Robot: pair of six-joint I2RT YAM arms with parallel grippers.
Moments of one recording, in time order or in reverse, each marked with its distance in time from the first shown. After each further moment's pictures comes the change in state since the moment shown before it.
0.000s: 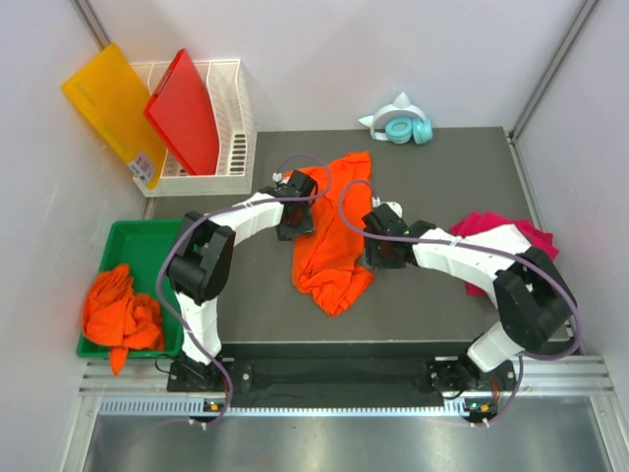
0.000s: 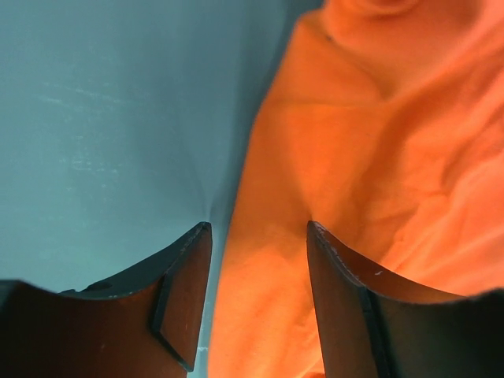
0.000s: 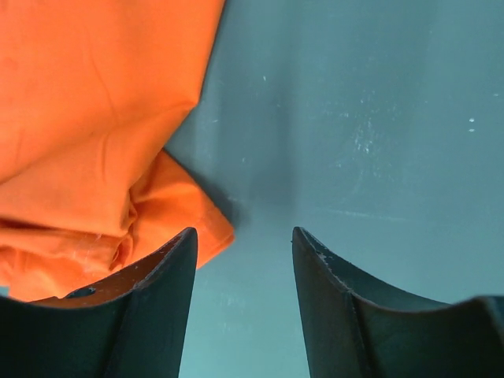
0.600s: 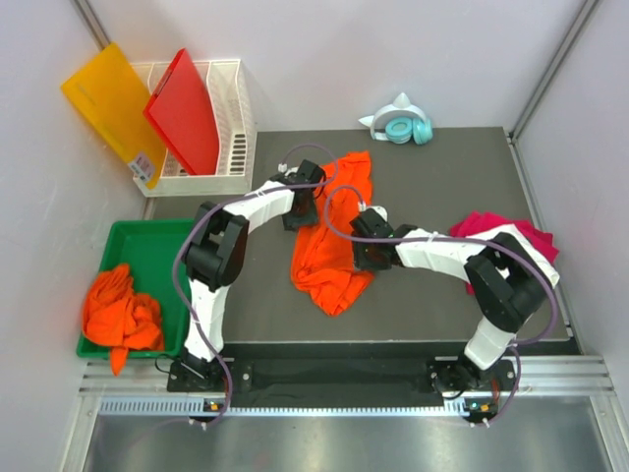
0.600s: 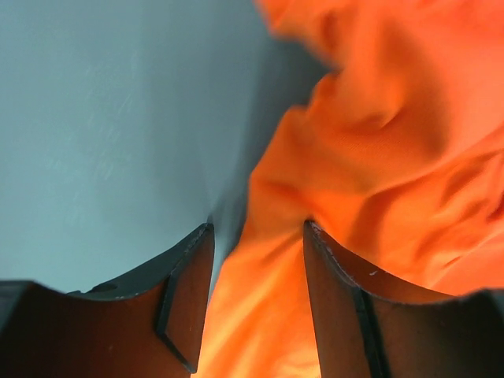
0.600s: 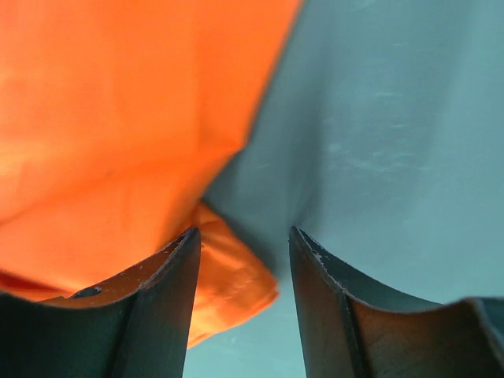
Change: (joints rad) left arm 0.003 0.147 0.188 -0.091 -0.070 -0.044; right arm 0.026 0.153 -0.006 0.169 -0.031 0.003
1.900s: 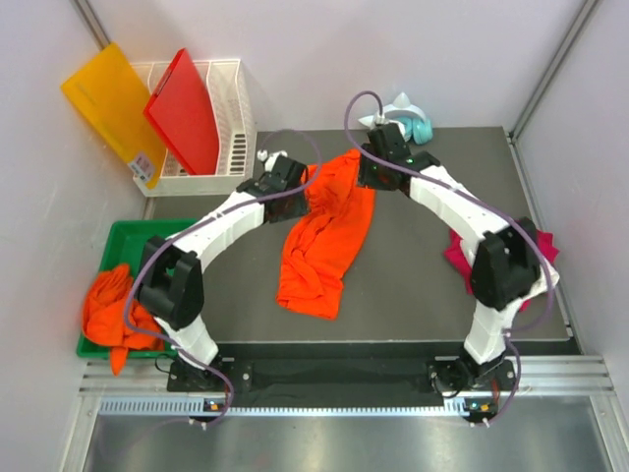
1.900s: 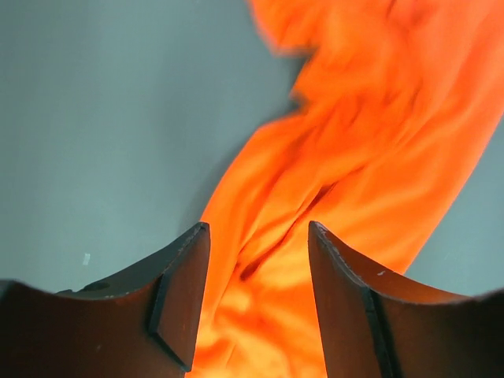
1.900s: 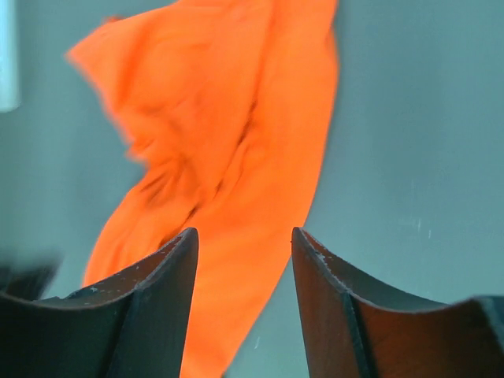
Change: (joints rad) left arm -0.011 -0.366 -0.150 0.060 -0.036 0.035; right arm -0.188 0.083 0.628 -0.208 0.006 -0.085
